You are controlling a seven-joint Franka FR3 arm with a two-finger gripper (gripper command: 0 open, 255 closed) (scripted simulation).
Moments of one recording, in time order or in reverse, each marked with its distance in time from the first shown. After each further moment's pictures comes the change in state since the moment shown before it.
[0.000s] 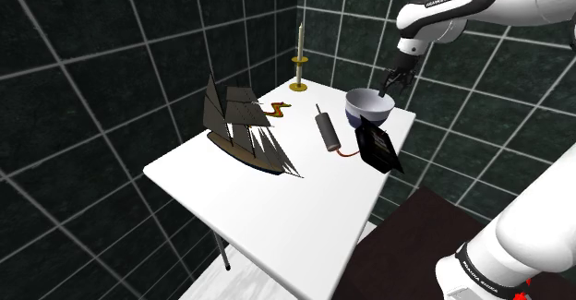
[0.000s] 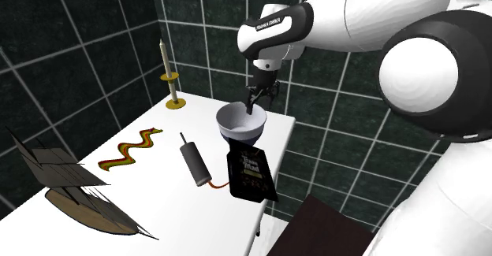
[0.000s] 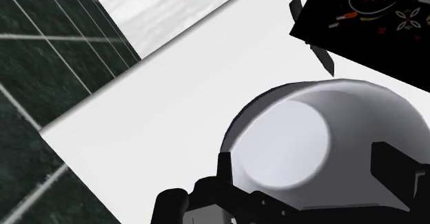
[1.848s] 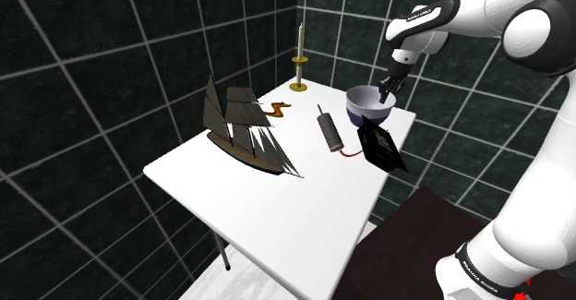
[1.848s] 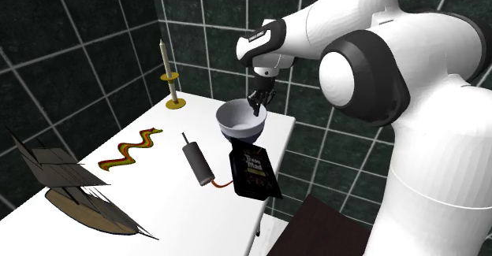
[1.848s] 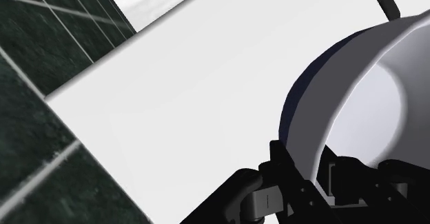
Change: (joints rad) arm -0.053 0.231 -0.022 0.144 0.109 0.053 -0.123
